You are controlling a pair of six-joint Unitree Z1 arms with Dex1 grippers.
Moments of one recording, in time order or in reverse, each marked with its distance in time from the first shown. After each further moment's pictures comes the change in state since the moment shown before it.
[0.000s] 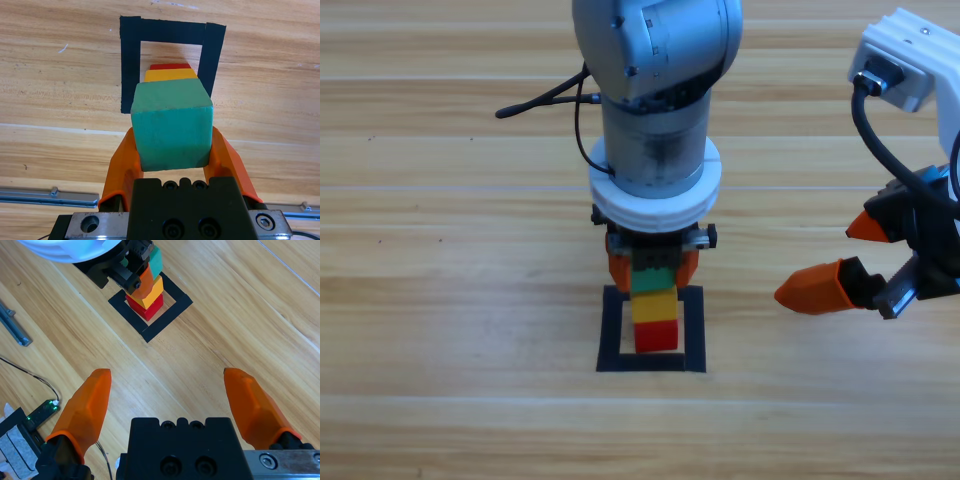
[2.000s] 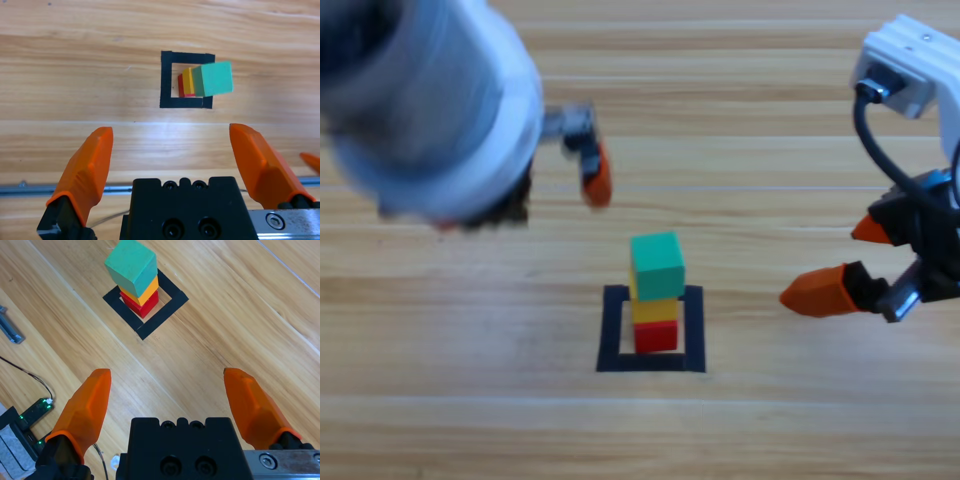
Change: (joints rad) arm 0 -0.209 -0.561 0.500 -0.198 0.339 -0.126; arm 1 0.000 0.000 0.009 0.000 -0.015 -0.009
